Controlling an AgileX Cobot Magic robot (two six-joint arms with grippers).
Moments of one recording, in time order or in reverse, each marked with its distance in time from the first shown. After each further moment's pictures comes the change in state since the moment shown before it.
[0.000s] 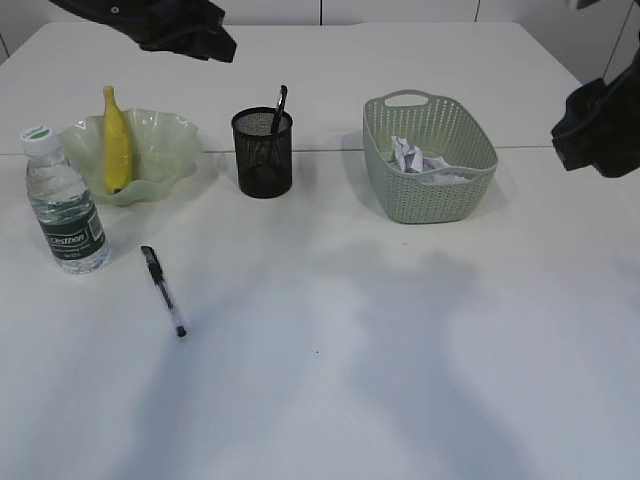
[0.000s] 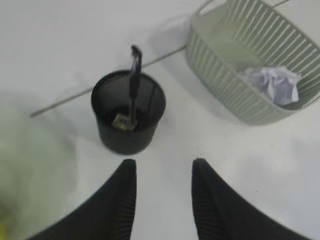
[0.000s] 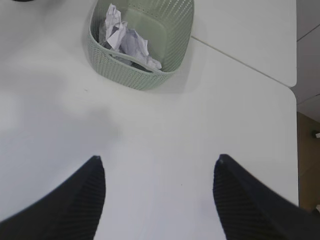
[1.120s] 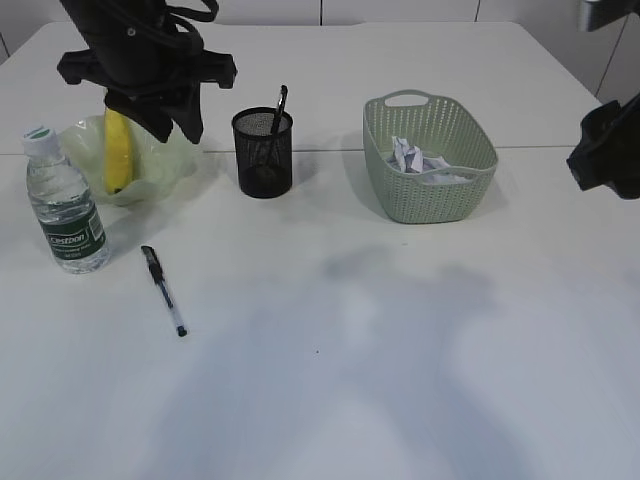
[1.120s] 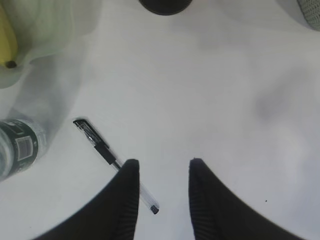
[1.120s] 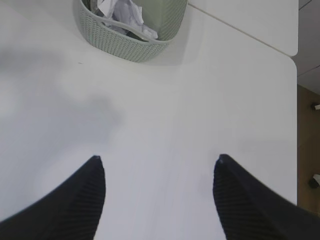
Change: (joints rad) left arm -0.189 -0.049 -0.001 0.592 0.405 -0.815; right arm 0.000 0.000 0.000 0.034 0.089 0.000
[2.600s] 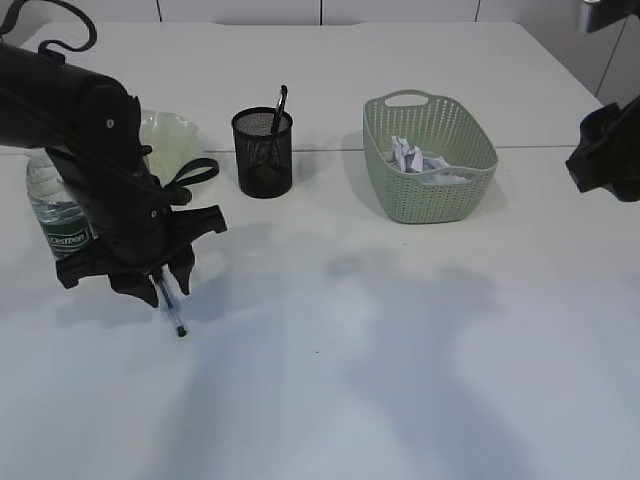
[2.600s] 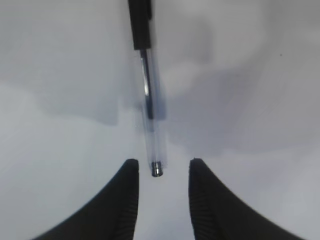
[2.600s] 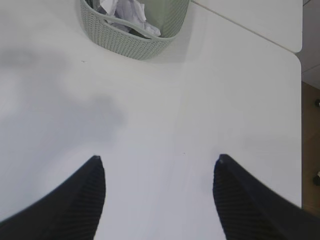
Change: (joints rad) left arm -0.026 -0.004 0.550 0.022 -0.368 -0.640; right arm 0.000 0.000 0.000 0.015 0.005 0.000
